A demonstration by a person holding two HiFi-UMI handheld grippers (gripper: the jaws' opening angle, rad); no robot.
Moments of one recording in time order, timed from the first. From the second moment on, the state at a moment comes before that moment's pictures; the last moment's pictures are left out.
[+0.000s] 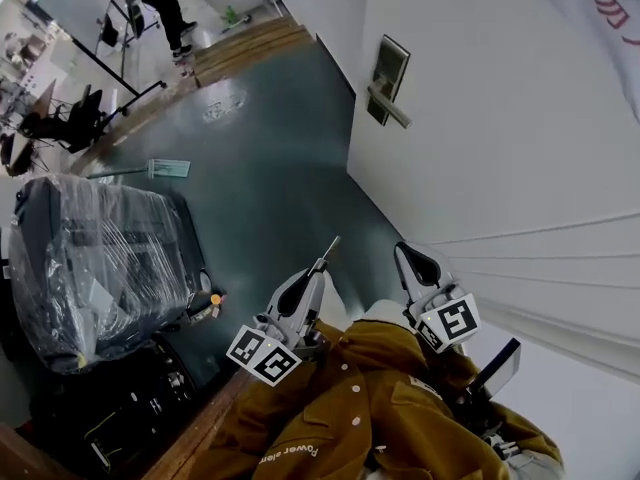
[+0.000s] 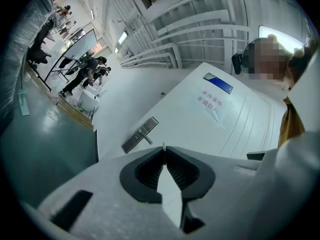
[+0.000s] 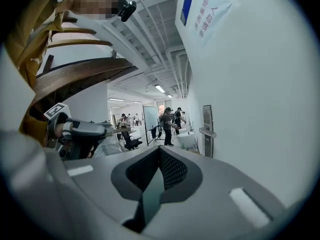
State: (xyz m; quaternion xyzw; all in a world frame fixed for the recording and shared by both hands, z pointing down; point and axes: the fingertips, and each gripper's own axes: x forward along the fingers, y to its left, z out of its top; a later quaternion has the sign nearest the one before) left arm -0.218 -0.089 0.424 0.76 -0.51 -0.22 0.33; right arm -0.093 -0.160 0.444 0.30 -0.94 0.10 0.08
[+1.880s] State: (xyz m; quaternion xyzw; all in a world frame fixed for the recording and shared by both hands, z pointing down) left arm -0.206 -0.479 0.574 0.64 -0.34 -0.32 0.61; right arm -0.086 -0.318 0.459 0.32 -0.94 0.03 0.14
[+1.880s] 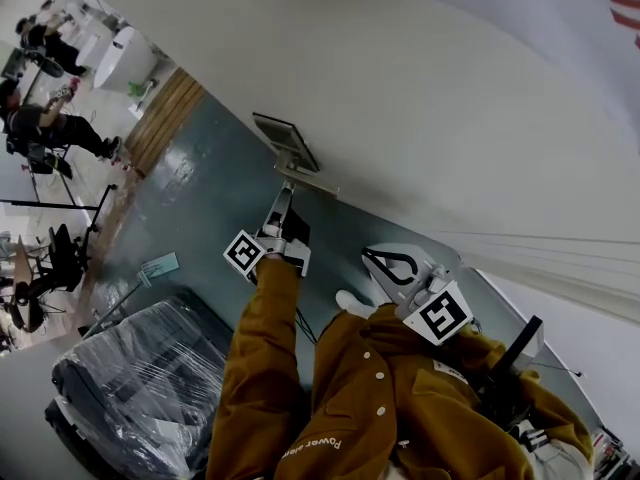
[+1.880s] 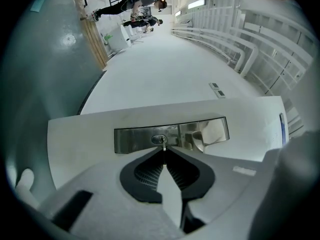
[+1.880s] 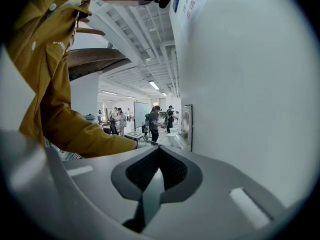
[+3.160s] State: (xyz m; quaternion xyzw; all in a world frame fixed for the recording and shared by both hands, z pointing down) left arm -0.187 -0.522 0.581 0.66 -0.25 -0.34 0.62; right arm -0.104 -0.312 0.457 0.33 -0.94 0.07 0.07
